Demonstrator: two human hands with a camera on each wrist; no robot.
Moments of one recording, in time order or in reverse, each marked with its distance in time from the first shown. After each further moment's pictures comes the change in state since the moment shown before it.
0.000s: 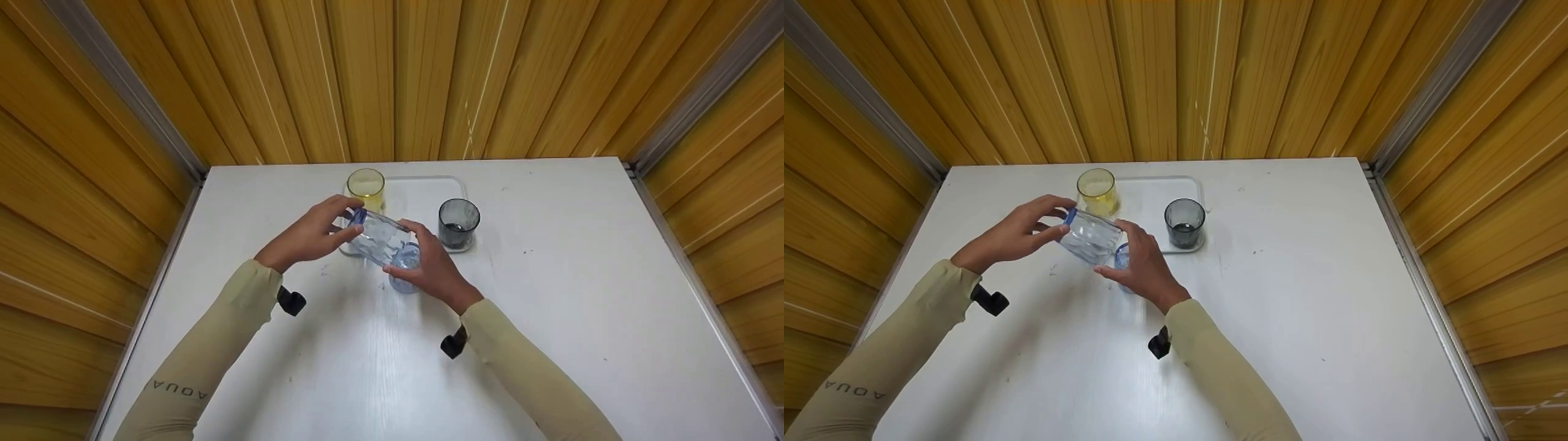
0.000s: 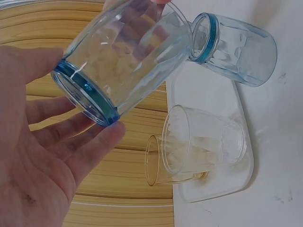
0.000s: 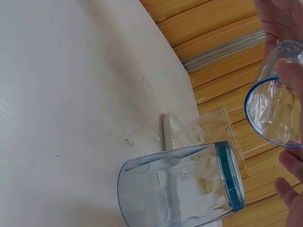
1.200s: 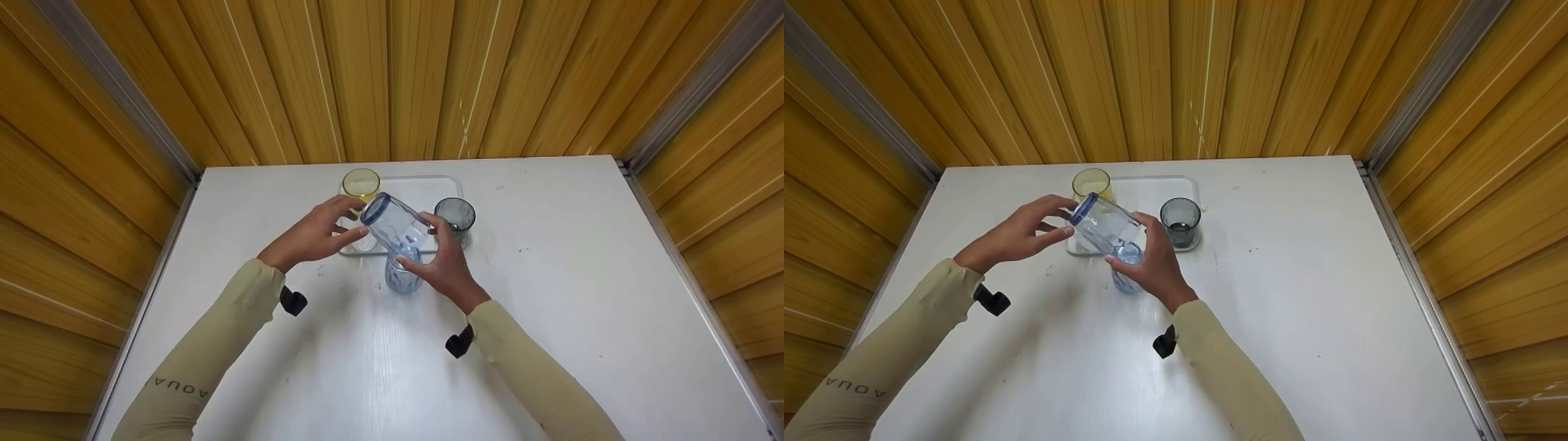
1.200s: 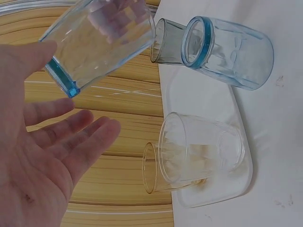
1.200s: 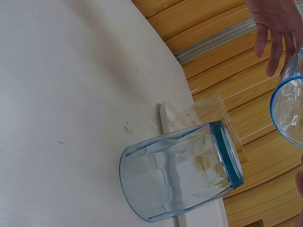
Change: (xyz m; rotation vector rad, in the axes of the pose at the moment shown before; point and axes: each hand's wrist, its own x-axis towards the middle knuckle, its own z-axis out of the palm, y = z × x) left_hand 0.005 0.008 0.007 -0.014 0.011 0.081; right_hand -0.009 0.008 -0.015 0.124 0.213 -0.002
